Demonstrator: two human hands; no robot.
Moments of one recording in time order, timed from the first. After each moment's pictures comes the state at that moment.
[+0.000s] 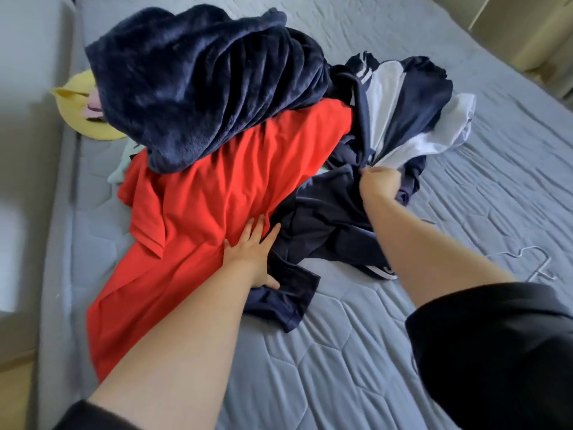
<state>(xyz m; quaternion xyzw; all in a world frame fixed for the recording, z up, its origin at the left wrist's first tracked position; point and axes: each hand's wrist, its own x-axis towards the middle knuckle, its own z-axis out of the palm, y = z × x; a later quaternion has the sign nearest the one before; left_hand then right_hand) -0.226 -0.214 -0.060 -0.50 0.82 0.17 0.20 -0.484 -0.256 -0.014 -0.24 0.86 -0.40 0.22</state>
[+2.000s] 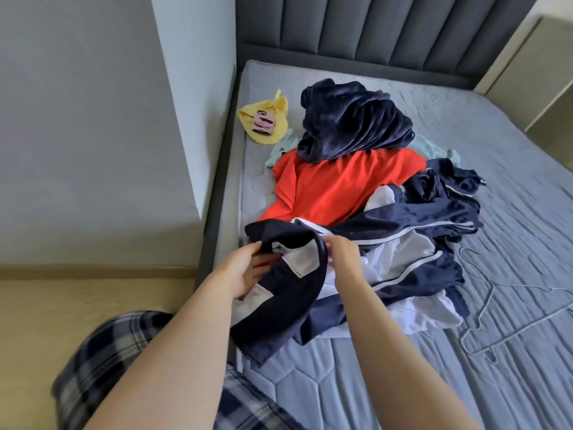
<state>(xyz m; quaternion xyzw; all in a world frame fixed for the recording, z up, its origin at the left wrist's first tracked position) 0.005 -0.044 0.010 -0.52 0.19 0.75 -0.36 -0.176 -0.044 0.051 -0.42 0.70 -0.35 0.45</state>
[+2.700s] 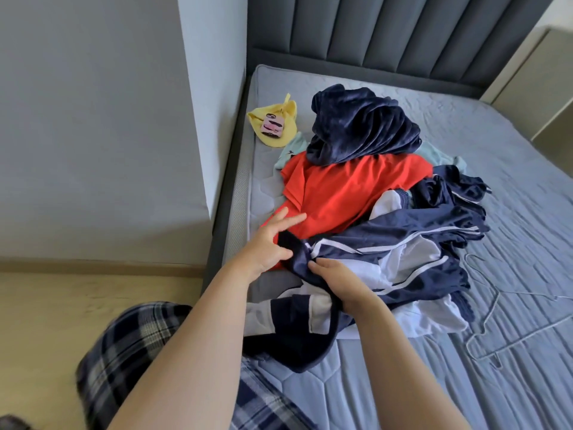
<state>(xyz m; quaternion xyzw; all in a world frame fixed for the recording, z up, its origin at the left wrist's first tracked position) 0.001 -0.040 0.049 -0.46 0.61 0.53 -0.37 -0.166 -0.008 0.039 -0.46 0.60 -0.28 0.59</state>
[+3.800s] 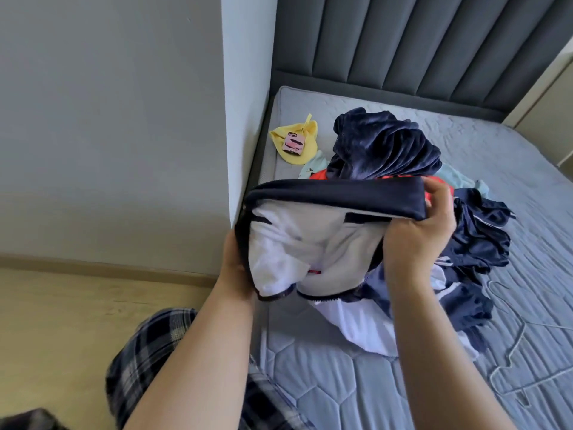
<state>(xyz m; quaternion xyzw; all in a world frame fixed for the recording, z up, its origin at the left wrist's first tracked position) 0.032 -0.007 0.093 -0.35 0.13 0.69 -0.62 -0.154 -0.018 0.157 -0.51 0.48 -0.70 0.10</state>
